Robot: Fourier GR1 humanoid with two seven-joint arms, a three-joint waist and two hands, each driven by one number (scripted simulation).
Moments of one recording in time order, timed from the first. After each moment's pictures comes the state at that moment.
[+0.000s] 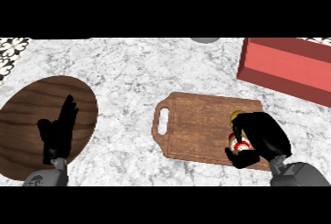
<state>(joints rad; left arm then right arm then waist) -0.08 0.16 0.05 -1.32 0.02 0.21 0.02 -0.18 -0.43 0.41 -1.66 0.84 0.23 0.38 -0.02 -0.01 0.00</state>
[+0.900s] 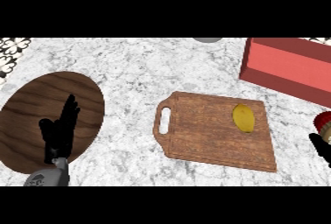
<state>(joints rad) -0.08 0.15 0.05 -1.32 0.01 0.20 0.02 -0.16 -0.64 -0.16 -2.18 0.48 0.47 0.42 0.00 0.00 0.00</state>
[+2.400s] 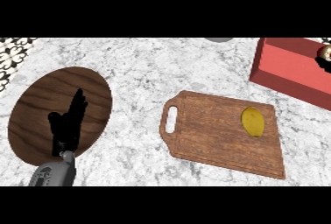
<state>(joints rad) -0.13 0.13 0.04 -1.31 -0.02 0.18 0.04 -0.83 -0.70 -0.25 -0.62 0.75 0.00 -0.25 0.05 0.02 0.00</state>
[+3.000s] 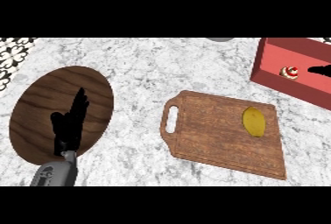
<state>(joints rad) -0.14 0.12 0.04 -1.30 -0.03 0.18 0.03 -0.94 -0.70 -0.43 -0.33 0.58 0.10 -0.50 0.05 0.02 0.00</state>
